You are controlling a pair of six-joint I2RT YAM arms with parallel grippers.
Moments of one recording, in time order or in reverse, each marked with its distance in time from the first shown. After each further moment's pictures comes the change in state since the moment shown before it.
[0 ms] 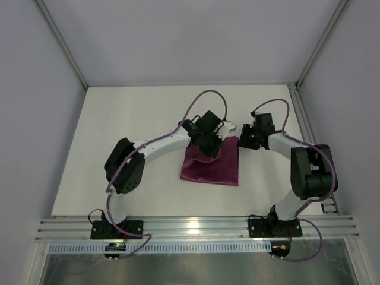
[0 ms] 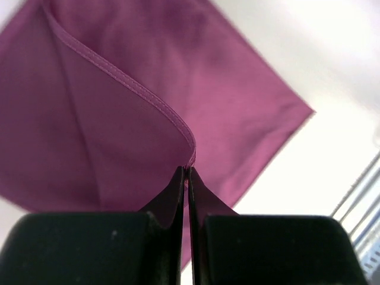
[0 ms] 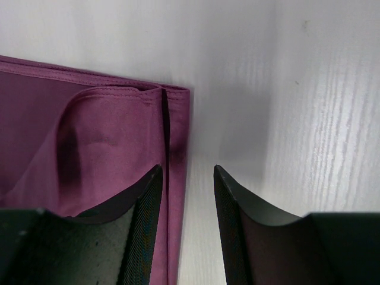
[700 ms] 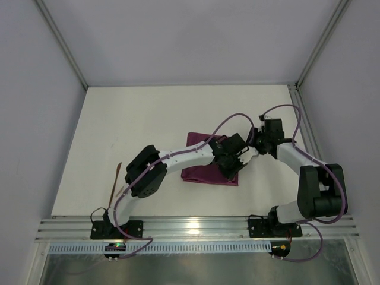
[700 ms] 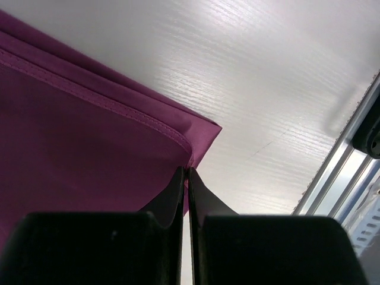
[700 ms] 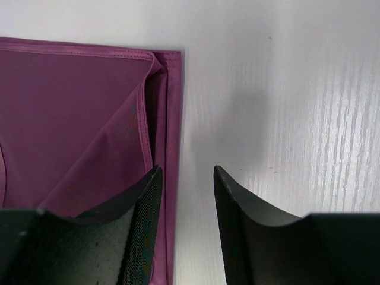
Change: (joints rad) left arm -0.231 0.169 0.128 -0.043 0.014 -0.026; right arm -0.064 -0.207 -0.117 -0.028 -0.041 0.014
